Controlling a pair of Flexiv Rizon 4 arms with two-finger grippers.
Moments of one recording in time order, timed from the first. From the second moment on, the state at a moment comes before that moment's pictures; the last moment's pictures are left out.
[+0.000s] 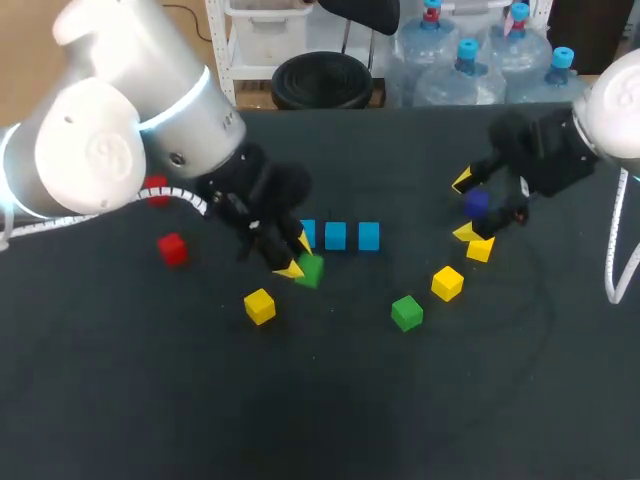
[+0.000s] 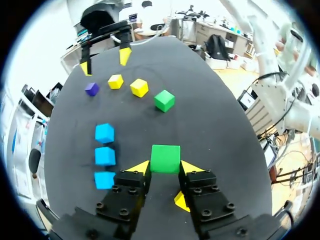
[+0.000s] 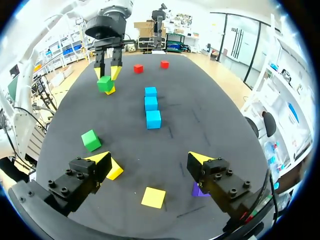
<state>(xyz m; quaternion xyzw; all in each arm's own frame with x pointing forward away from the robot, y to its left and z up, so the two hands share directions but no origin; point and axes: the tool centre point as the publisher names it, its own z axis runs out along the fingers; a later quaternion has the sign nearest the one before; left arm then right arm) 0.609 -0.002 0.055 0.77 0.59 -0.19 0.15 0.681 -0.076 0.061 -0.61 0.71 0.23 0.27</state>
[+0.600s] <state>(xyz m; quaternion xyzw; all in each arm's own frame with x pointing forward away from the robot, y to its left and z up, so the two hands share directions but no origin) 0.659 -0.002 0.064 0.72 0.64 -0.18 0.19 0.681 -0.076 0.061 -0.61 0.71 0.23 0.27</state>
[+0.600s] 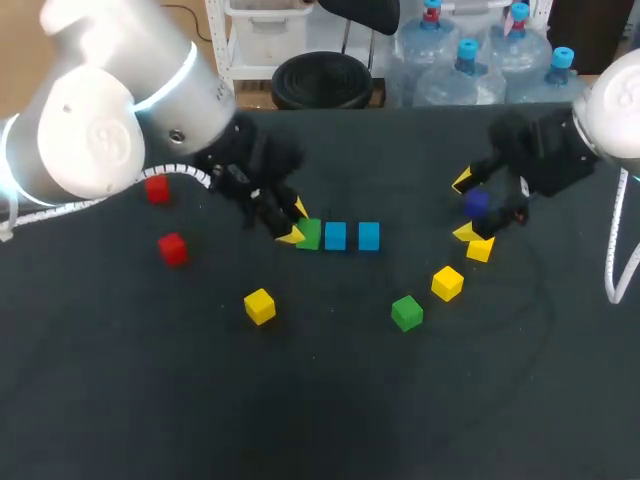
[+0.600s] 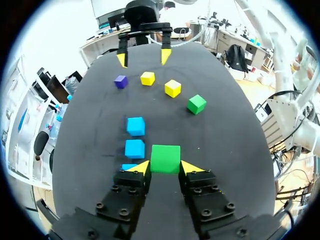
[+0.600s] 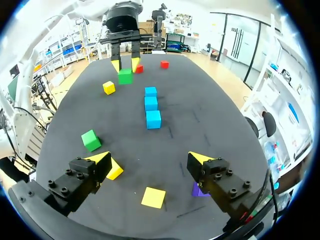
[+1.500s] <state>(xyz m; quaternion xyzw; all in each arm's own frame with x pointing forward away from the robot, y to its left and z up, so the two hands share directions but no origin) 0.700 -0.016 0.045 0.69 0.66 -0.19 0.21 0.681 -0.076 0.061 -0.61 0.71 0.23 0.27</state>
